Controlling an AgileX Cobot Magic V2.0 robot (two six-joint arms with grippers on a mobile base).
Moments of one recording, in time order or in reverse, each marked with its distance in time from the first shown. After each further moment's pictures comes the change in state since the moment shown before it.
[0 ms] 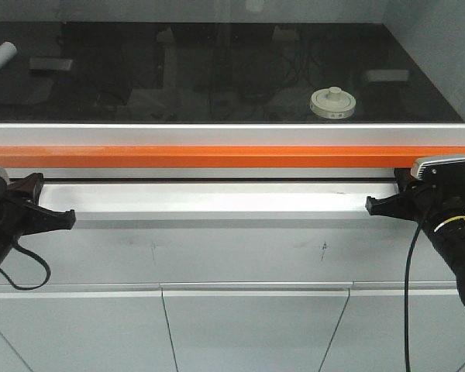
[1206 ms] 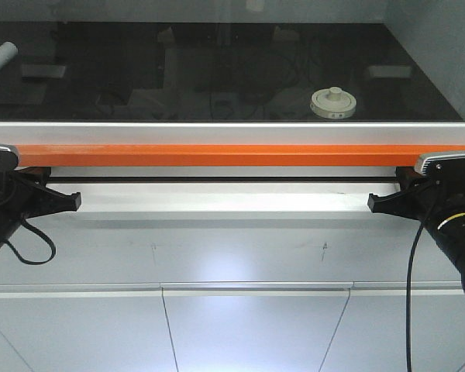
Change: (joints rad) left arm 0.000 -0.008 -0.144 -0.003 0.223 -0.003; right arm 0.000 -0.058 0.000 -0.001 0.086 0.032
